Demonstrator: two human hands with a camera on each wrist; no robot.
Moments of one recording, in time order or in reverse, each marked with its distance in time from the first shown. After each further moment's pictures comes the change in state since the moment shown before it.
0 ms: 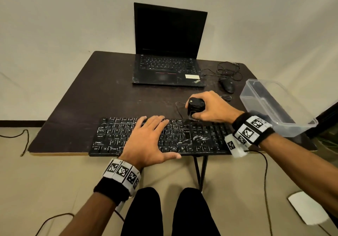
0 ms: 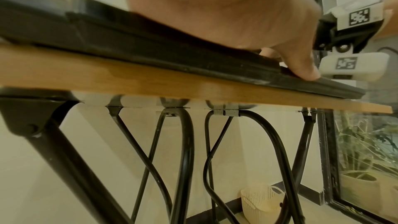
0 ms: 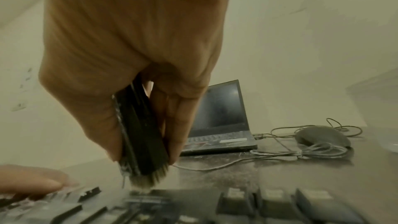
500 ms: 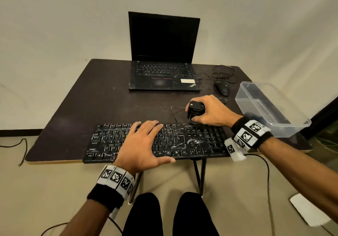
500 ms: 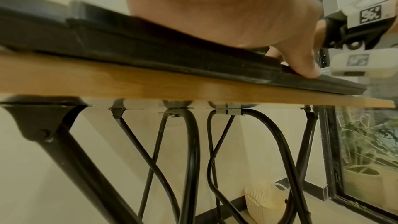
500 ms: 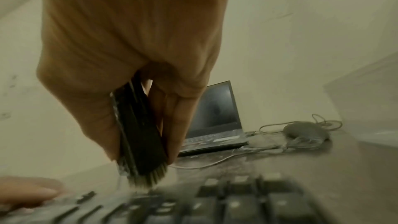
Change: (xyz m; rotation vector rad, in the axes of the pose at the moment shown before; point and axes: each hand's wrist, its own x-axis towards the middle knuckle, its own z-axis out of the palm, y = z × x) left_hand -0.004 -0.006 -0.001 -0.030 0.053 0.009; right_hand -0.010 0.014 -0.004 0.012 0.049 0.015
